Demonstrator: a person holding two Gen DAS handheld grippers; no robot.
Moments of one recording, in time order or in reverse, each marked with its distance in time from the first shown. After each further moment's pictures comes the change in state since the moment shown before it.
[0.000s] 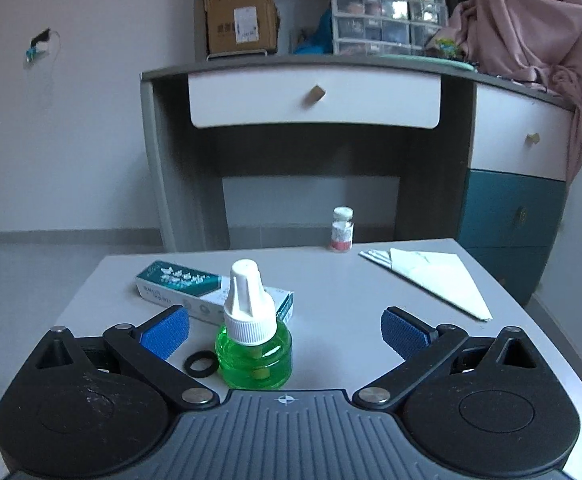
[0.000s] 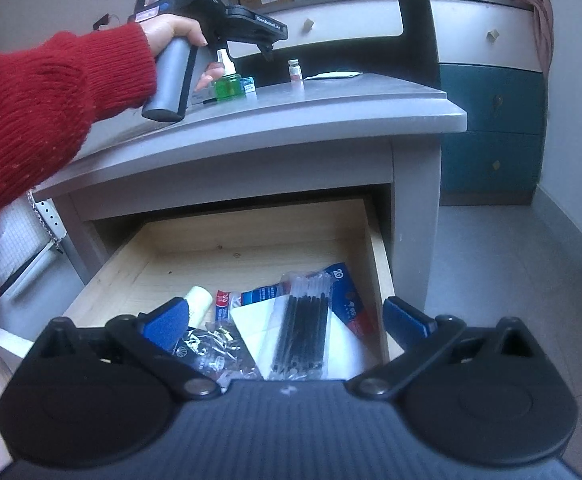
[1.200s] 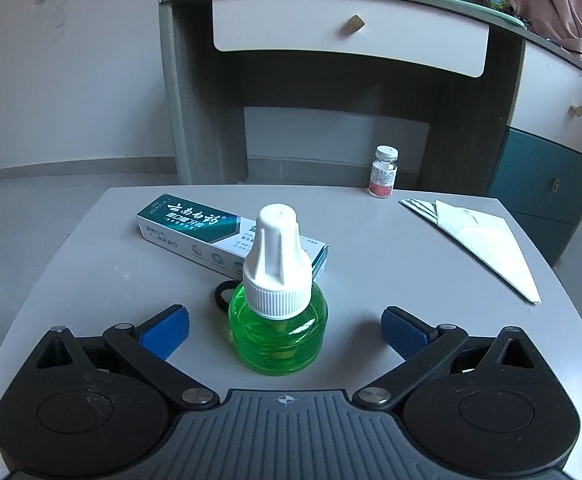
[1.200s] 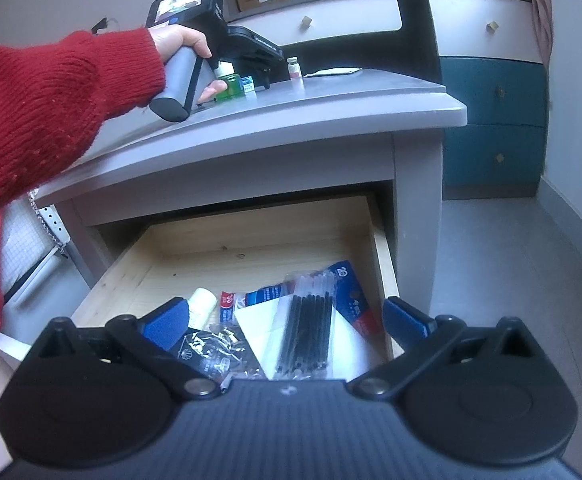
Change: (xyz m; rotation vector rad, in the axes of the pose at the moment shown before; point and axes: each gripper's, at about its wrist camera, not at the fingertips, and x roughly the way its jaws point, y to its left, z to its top) left arm 0.046 0.015 -0.002 -0.064 0.192 0.056; right arm 0.001 -0.001 0.000 0.026 0.010 0.016
